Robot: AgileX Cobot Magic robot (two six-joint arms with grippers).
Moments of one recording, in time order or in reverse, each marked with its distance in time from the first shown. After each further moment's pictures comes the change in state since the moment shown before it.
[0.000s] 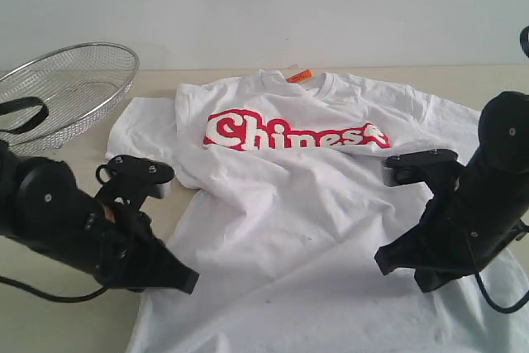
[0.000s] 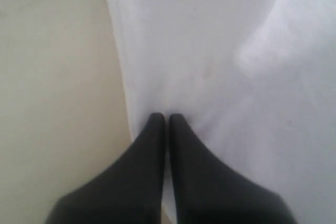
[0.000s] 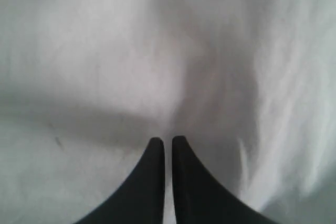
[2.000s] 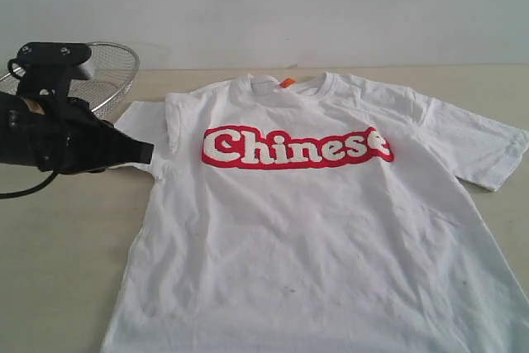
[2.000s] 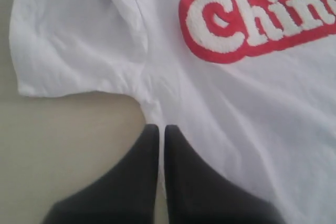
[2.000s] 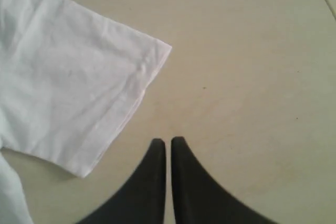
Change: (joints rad) left arm 0.212 -0.213 -0.103 0.053 -0.072 0.011; right arm -0.596 -0.153 -0.200 -0.126 -0.213 0.001
